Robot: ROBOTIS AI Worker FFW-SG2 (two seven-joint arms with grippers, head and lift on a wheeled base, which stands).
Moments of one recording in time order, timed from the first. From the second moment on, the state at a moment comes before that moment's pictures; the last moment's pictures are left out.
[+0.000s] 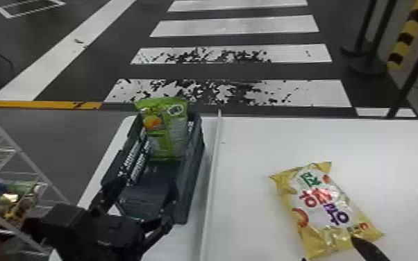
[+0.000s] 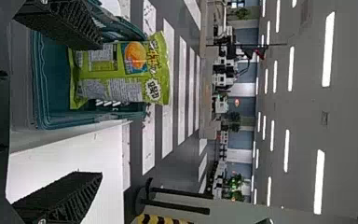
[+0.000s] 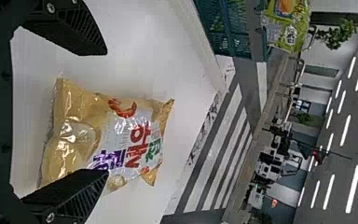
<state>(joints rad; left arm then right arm) 0.80 0.23 0.00 -2.42 0.19 0.20 0.08 0.72 -0.37 0.30 -2.15 0.20 0.24 -0.10</state>
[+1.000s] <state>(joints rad) 0.80 0.22 -0.03 -2.35 0.20 0.14 0.05 0.57 -0.54 0.46 -2.10 0.39 0.47 -0.10</state>
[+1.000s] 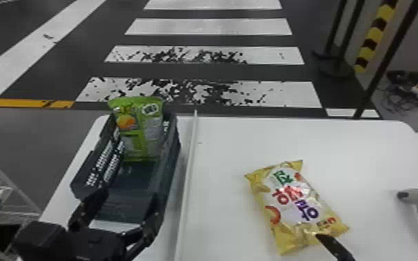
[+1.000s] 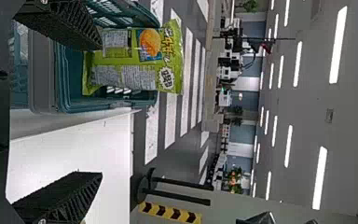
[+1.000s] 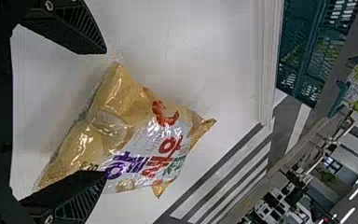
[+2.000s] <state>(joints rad) 0.83 0.23 -0.01 -2.33 0.22 0.13 -0.01 0.41 -0.53 0.58 -1.94 0.40 0.46 -0.13</state>
